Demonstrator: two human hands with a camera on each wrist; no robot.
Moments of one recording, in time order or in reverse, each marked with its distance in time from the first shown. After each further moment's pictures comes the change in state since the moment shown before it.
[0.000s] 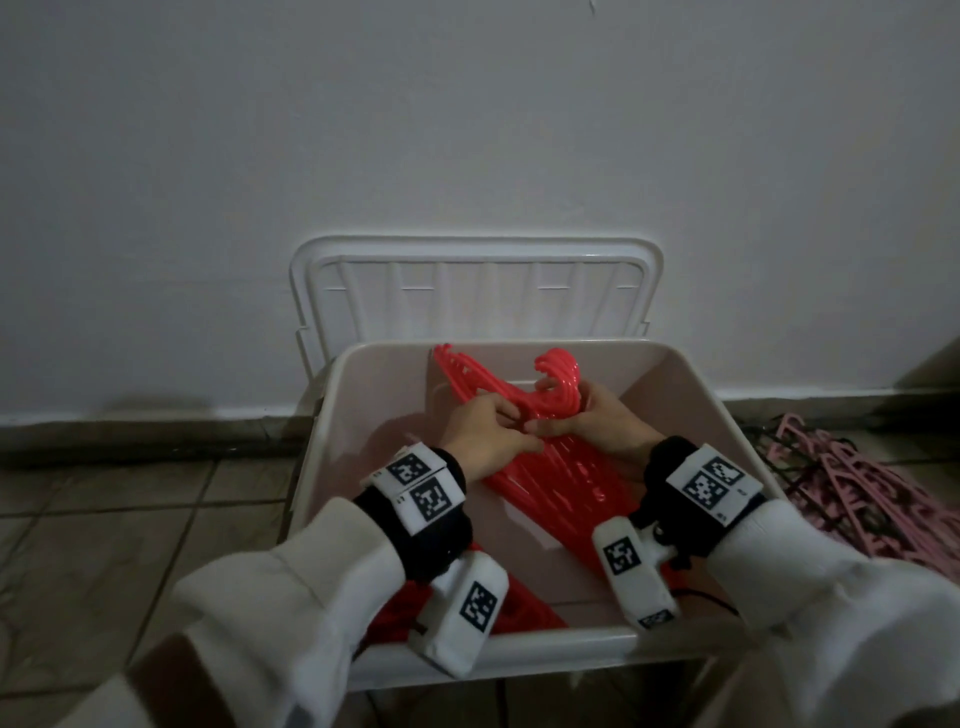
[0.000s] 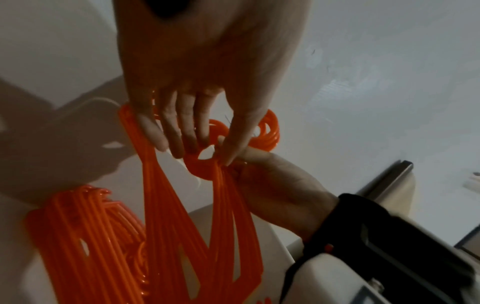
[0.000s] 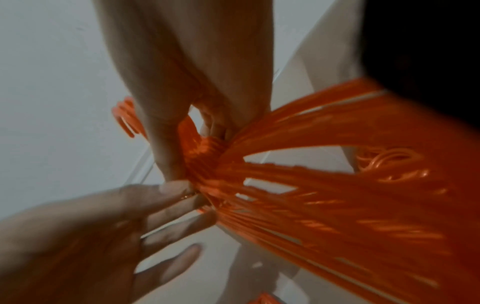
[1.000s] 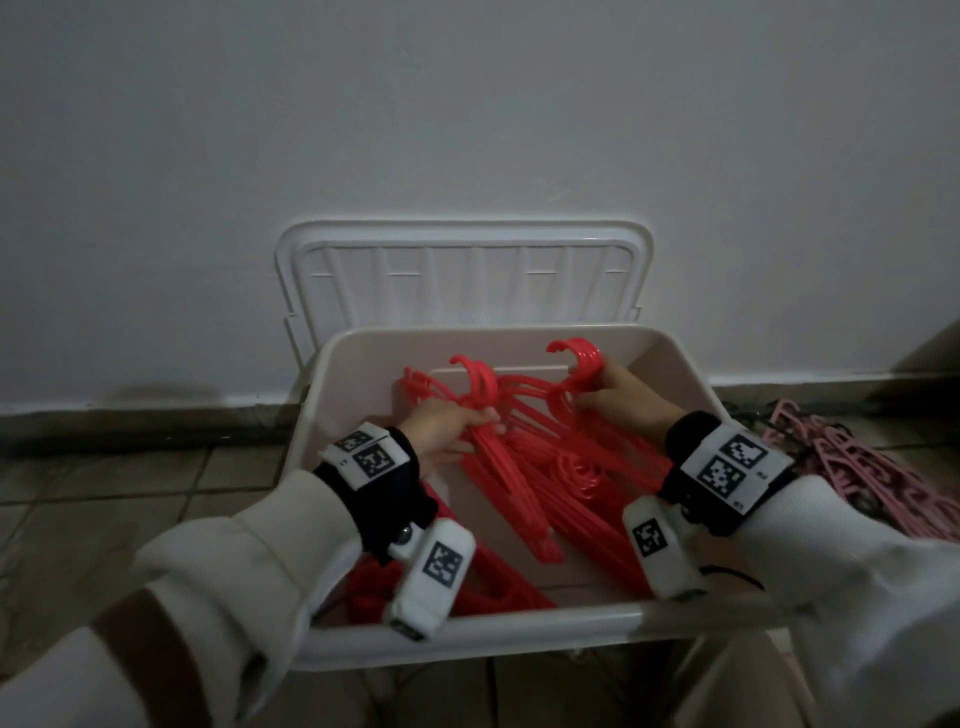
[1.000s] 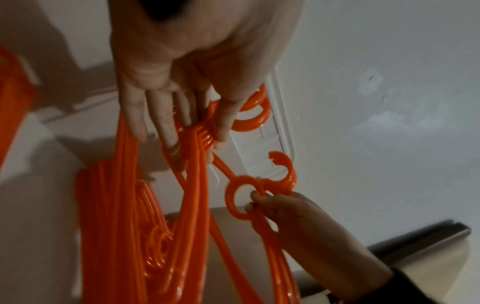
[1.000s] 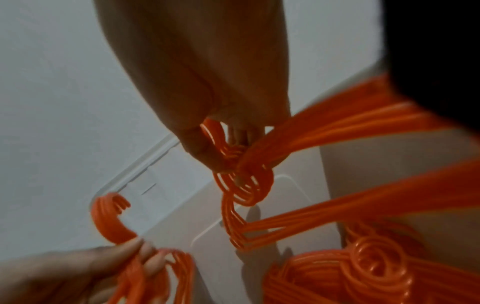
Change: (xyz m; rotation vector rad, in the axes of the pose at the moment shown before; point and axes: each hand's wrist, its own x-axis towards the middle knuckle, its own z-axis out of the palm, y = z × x) left_hand -0.005 -0.008 -0.013 -0.348 -0.113 -0.288; right_hand 0.003 -0.002 -0.036 -0.351 0.057 0.004
